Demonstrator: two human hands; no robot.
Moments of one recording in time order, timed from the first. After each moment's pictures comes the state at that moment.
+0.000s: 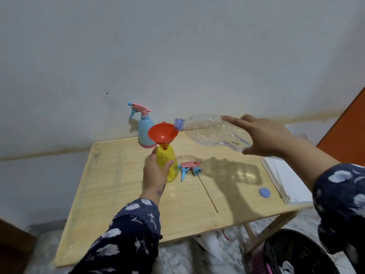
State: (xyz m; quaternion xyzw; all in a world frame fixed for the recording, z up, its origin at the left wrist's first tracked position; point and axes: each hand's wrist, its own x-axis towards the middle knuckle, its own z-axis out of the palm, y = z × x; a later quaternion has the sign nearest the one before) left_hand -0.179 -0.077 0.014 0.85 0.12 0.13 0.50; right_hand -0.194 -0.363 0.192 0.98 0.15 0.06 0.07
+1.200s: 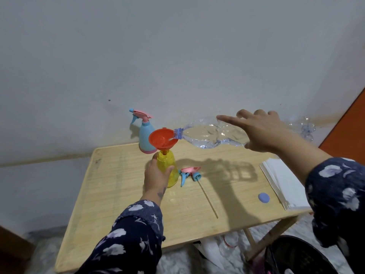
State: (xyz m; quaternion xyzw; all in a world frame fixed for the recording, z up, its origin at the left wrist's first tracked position) left_hand -0.175 -0.077 0.019 0.86 0.13 0.10 0.48; right_hand -0.185 -0.357 0.208 0.97 0.16 0.13 0.16
